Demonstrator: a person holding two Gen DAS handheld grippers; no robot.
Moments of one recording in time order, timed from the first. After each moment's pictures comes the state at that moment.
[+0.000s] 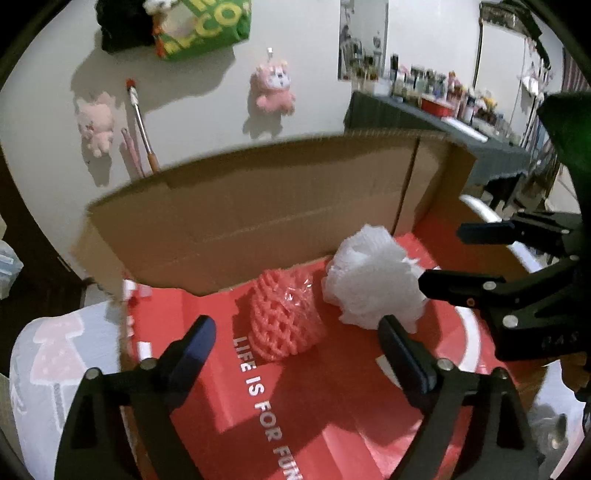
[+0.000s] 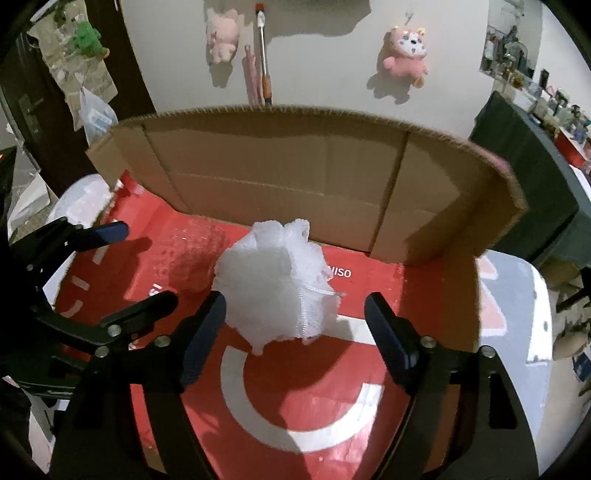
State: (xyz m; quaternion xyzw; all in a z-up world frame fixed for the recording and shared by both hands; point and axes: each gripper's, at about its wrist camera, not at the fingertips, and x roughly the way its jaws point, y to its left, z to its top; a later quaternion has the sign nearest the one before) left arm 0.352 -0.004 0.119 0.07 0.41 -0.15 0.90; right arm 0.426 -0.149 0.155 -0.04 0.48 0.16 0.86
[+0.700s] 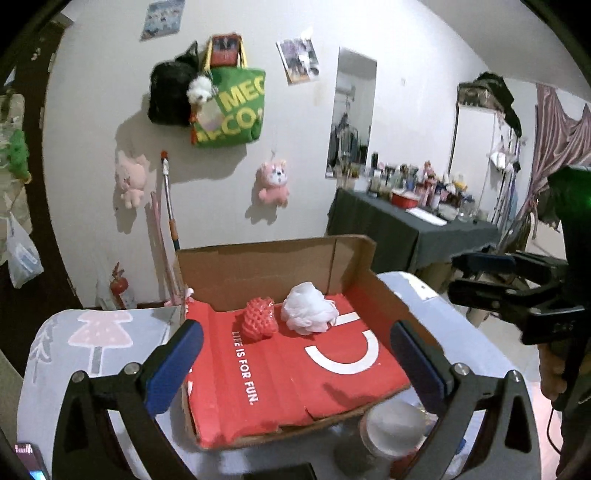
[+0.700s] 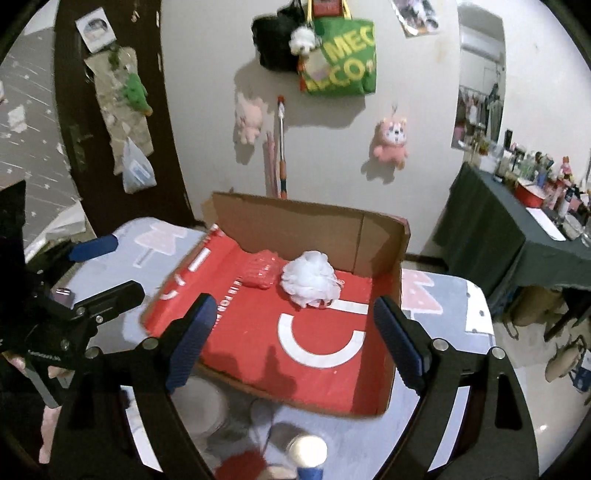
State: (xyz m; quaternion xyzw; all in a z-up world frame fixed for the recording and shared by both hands) left arm 0.169 0.027 0.222 0.00 0.25 -0.16 0.96; right arm 0.225 -0.169 0.278 -0.03 0.32 0.17 0.93
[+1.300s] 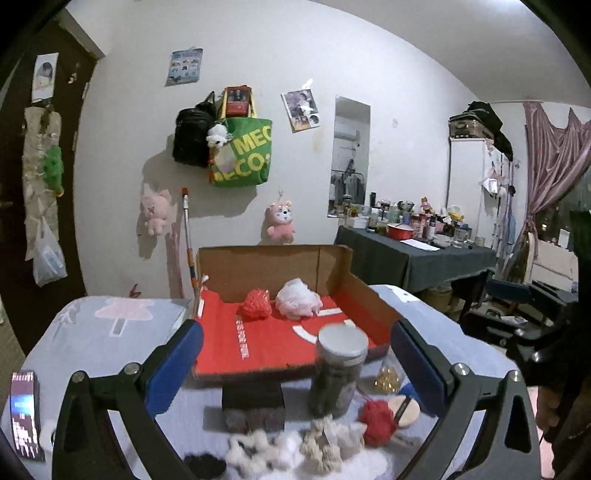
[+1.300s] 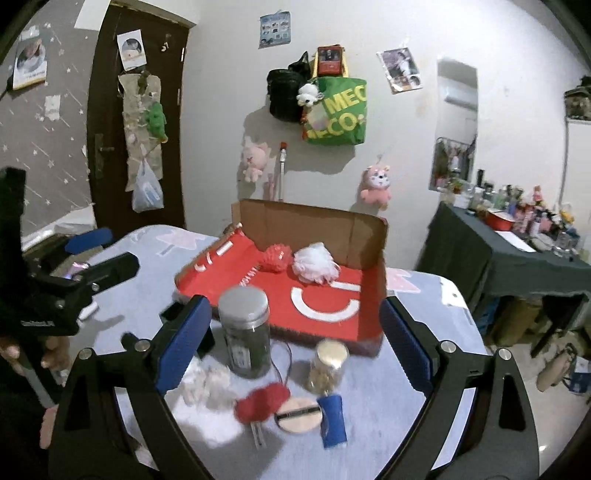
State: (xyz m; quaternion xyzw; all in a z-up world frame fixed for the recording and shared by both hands) left arm 0.025 0.020 0.177 -0.01 0.15 -0.13 0.98; right arm 0.059 -0.169 0.226 -0.06 0.21 0.13 0.97
